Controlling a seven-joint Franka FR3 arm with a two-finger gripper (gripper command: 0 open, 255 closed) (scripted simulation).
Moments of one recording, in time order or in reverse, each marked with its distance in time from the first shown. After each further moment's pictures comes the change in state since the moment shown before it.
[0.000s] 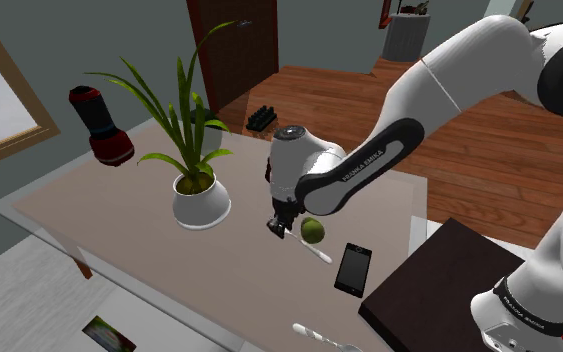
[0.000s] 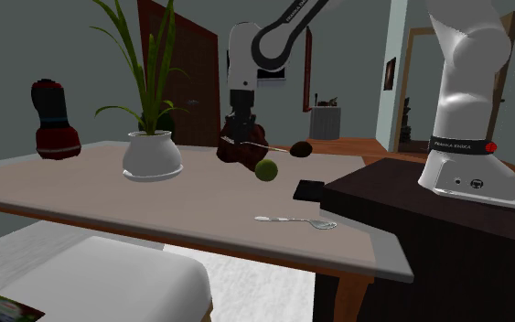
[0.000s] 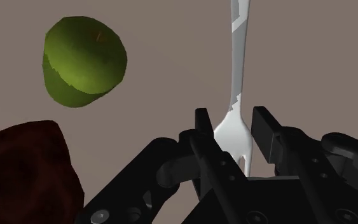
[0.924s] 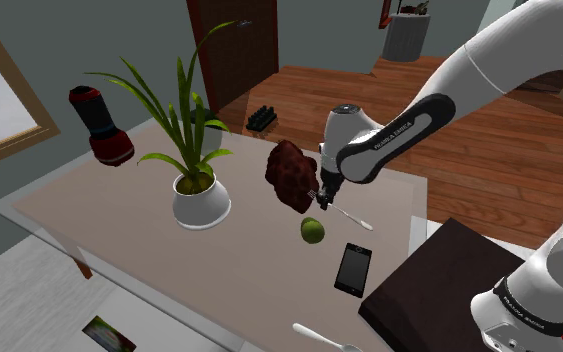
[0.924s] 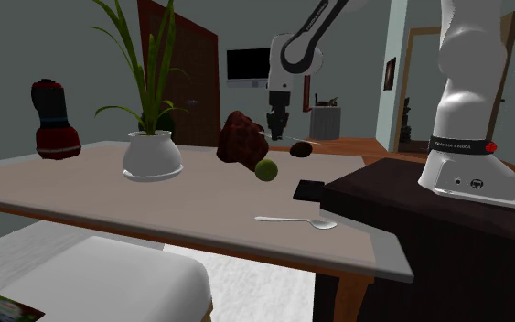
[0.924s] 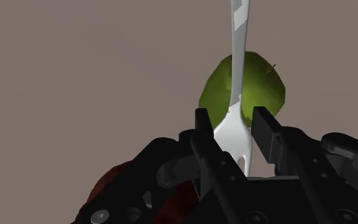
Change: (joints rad) arm -0.271 -0.176 -0.045 -0.256 0.119 0.096 -0.383
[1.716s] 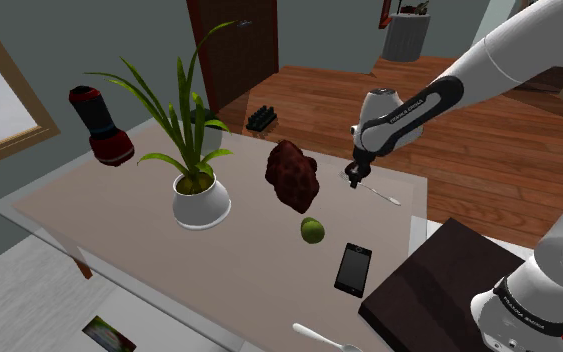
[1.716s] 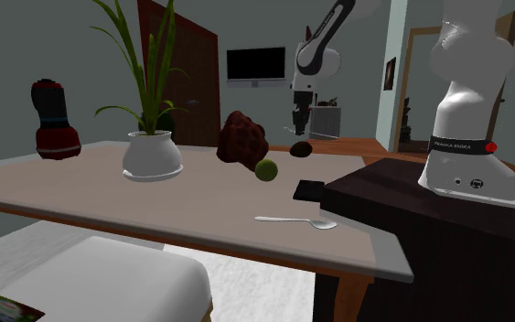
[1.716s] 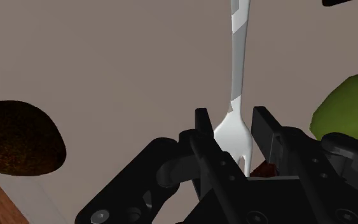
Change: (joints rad) arm -0.208 -0.024 -0.095 -0.016 0.066 -0.008 -0.355
